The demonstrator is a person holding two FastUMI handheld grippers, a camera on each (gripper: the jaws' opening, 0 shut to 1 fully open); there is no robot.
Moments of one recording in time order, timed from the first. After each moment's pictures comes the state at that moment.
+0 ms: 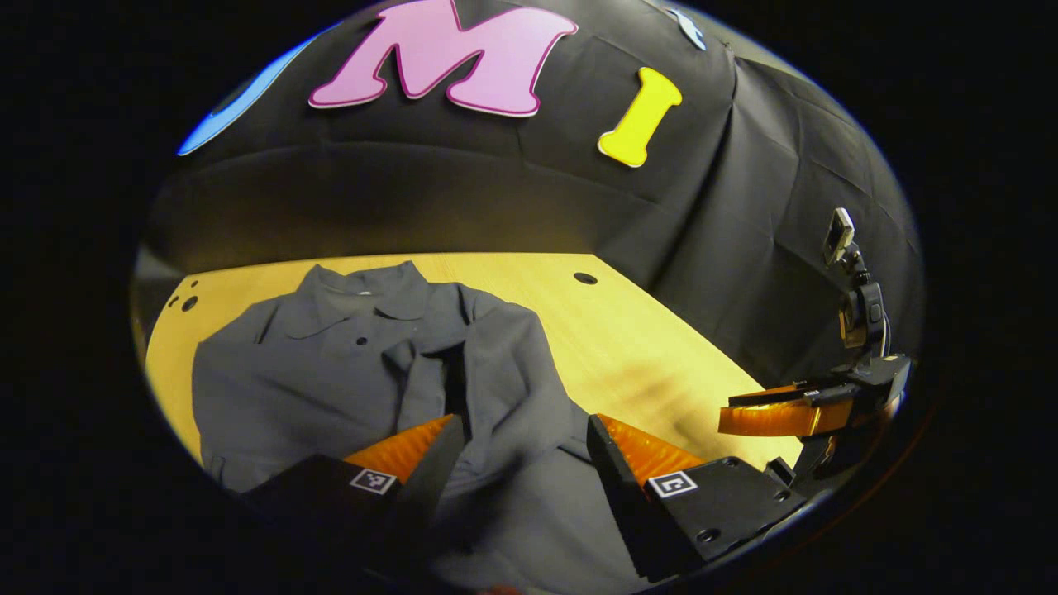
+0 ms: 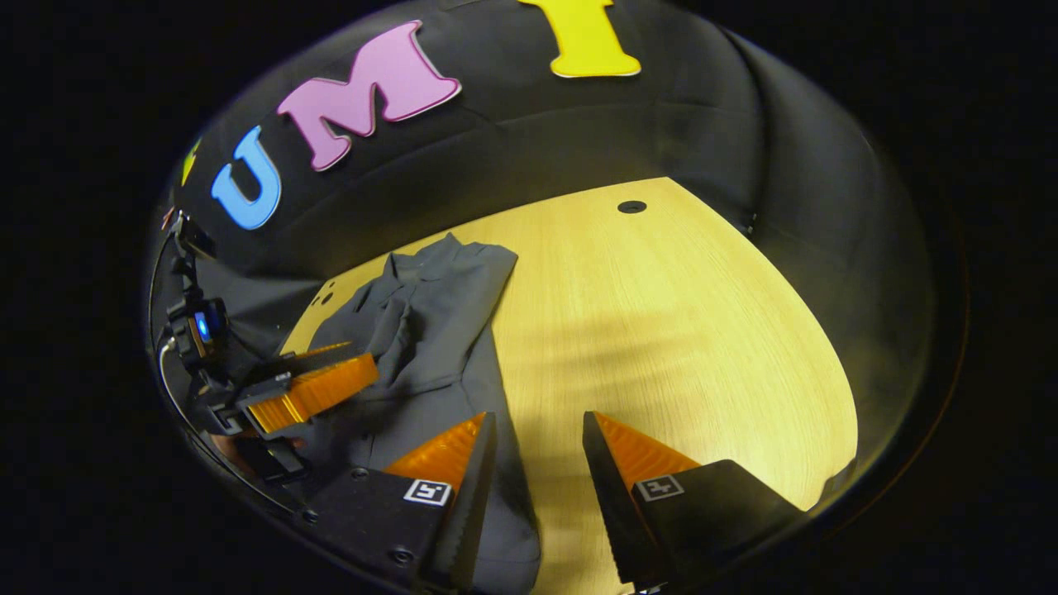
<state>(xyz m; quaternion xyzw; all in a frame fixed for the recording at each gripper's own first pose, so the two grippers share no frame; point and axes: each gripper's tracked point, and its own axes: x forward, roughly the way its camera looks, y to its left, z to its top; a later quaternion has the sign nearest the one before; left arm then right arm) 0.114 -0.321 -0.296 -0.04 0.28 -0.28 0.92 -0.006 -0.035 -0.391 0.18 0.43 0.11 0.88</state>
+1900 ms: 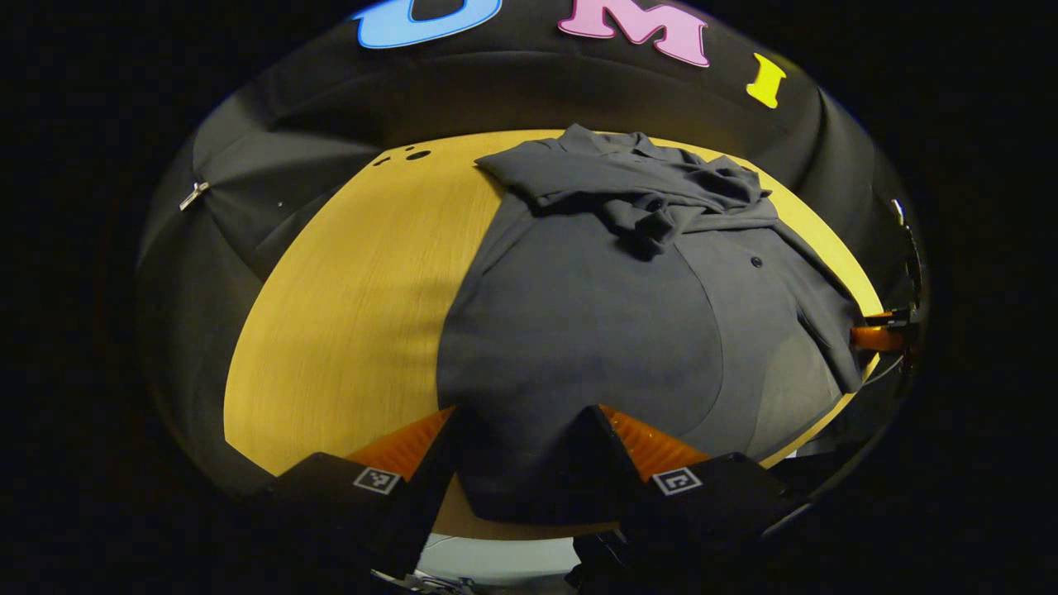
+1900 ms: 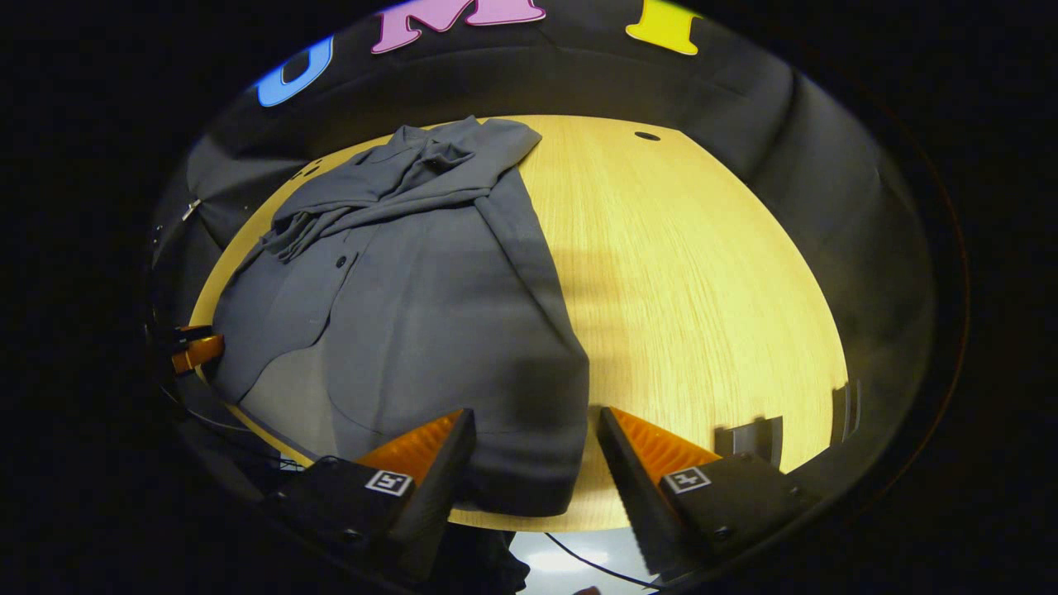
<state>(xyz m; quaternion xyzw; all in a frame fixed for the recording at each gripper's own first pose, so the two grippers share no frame) -0.064 -0.008 -0.412 0.03 0.47 -0.10 0.88 -0.143 0.018 -0.451 0.05 0.53 0.09 0.84</state>
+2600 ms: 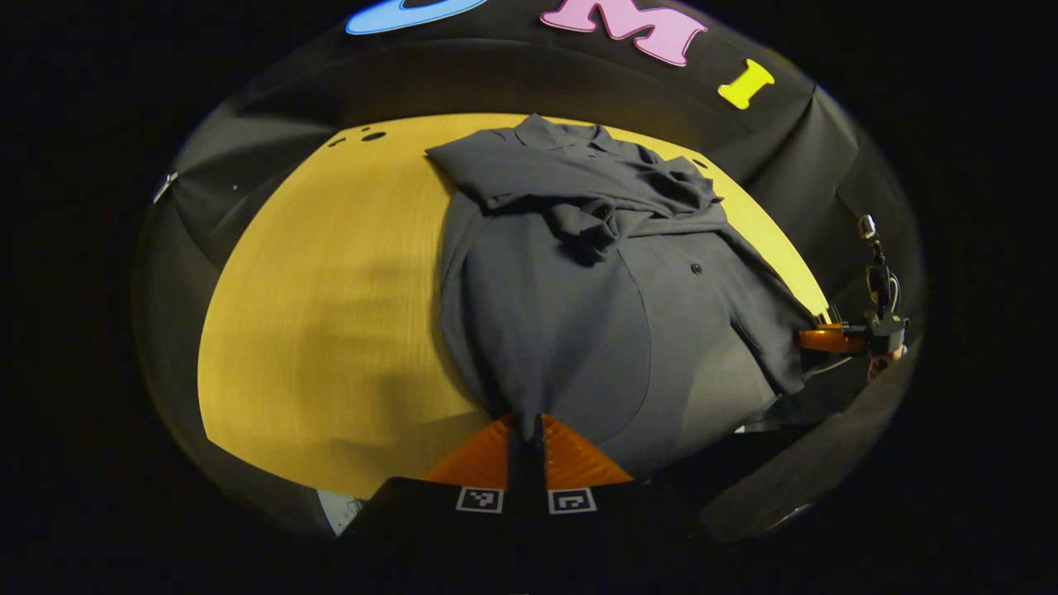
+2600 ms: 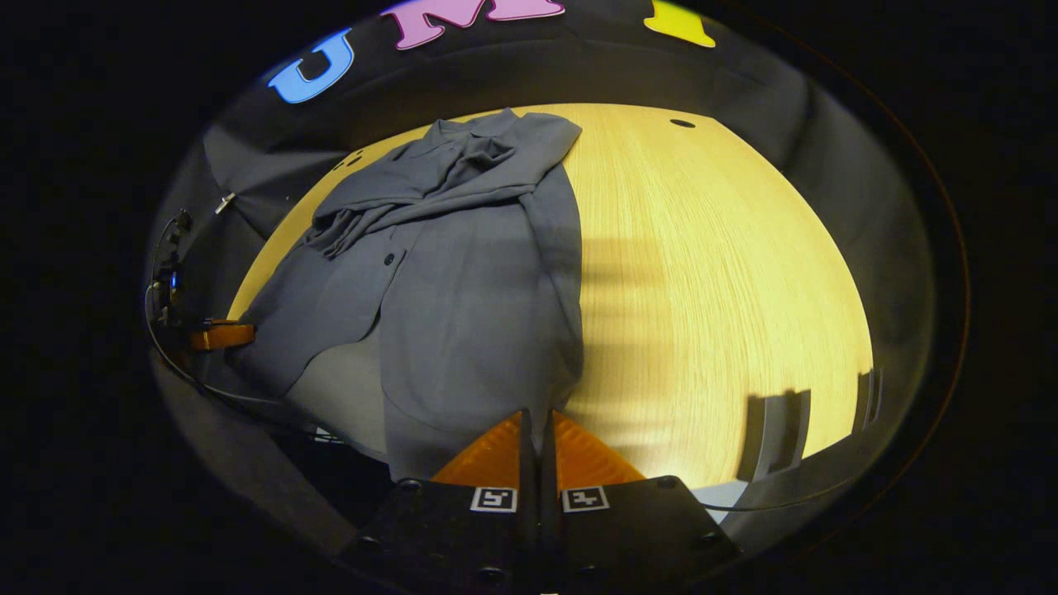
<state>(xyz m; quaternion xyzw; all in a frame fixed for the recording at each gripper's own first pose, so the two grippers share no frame) -0.079 -0.014 -0.379 -0.03 0.52 -0.16 0.84 -0.195 0.033 -0.423 0.10 0.56 0.15 0.81</state>
